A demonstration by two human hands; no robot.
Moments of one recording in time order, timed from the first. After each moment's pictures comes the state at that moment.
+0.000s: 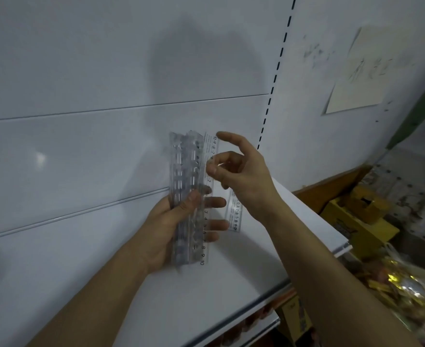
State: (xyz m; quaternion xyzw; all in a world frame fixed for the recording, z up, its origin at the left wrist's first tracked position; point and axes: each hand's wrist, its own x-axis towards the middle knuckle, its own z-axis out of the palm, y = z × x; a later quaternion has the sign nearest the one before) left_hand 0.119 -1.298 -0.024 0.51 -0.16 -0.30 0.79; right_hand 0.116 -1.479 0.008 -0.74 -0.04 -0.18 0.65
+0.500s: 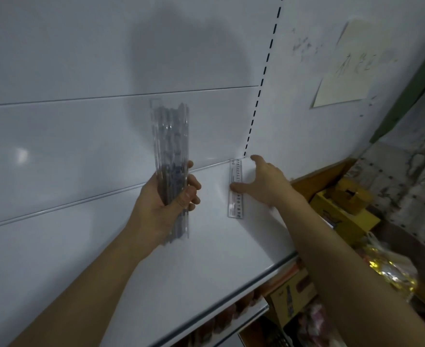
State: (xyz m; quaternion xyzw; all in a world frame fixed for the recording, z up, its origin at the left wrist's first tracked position) left_hand 0.127 -1.302 -0.035 0.61 -0.25 -0.09 0.74; right_hand 0.128 -1.557 -0.031 -0.95 0.22 -0.02 0.23
